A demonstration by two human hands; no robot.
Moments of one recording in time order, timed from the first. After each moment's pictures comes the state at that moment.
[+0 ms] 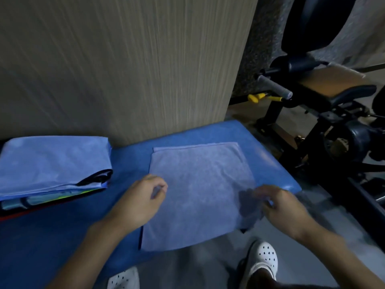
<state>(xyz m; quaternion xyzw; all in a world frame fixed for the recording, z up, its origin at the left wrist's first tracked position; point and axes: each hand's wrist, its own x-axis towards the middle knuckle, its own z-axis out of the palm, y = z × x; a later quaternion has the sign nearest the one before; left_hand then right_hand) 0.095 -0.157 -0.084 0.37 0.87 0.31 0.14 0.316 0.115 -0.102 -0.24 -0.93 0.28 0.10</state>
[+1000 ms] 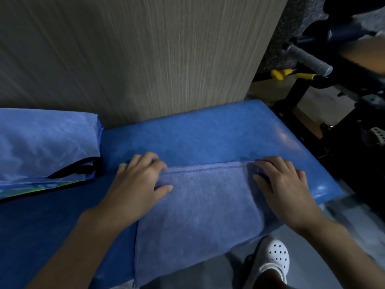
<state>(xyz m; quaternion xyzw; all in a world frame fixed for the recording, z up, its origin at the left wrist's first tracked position) 0.062 -0.139 -0.112 0.39 0.91 0.13 0.06 0.246 0.116 -0.133 -0.26 -0.95 0.09 0.11</state>
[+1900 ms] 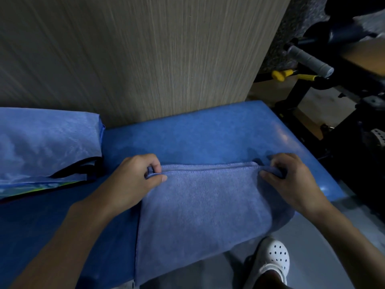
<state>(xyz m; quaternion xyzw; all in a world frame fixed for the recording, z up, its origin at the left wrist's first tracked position) 0.044 -0.145 -0.105 0.33 0.88 0.32 0.14 0.237 0.140 -0.126 -0.30 -0.90 0.28 0.15</state>
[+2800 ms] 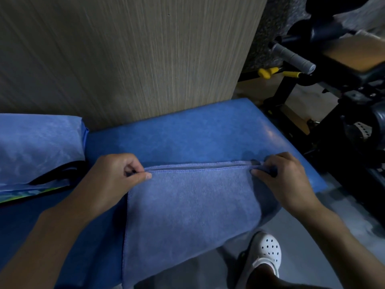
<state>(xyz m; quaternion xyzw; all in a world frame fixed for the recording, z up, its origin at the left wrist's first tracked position) 0.043 -0.148 -0.098 0.32 0.87 0.37 0.12 0.250 0.153 -0.133 -0.29 -0.92 0.19 0.19</state>
